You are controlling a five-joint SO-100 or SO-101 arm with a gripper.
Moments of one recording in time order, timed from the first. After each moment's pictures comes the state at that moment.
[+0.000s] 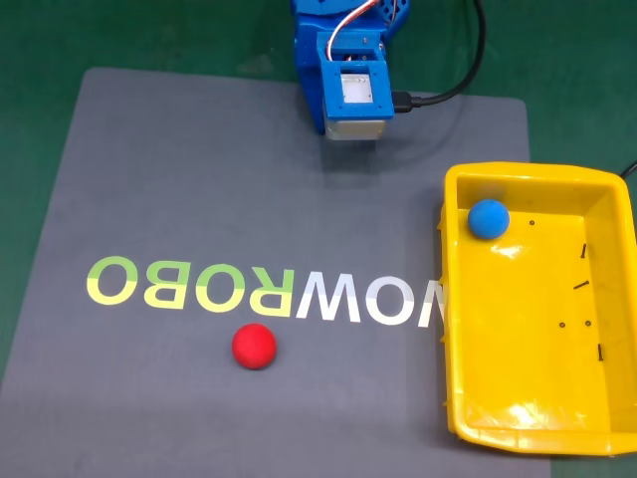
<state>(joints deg) 5.0 189.7 175.7 77.6 -99.3</state>
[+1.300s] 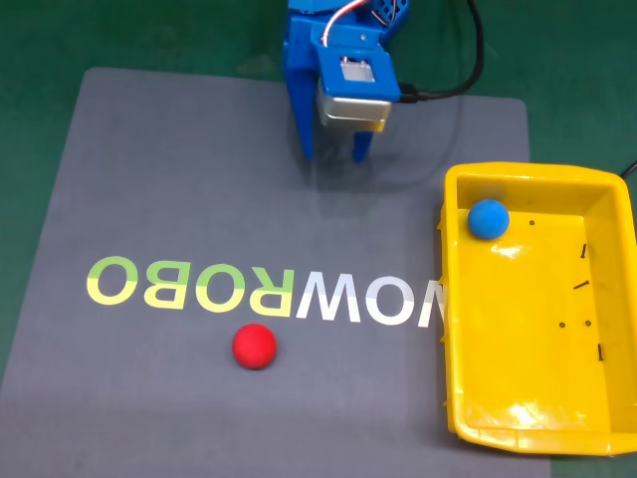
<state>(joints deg) 6.9 167.4 162.0 46.6 -101.2</state>
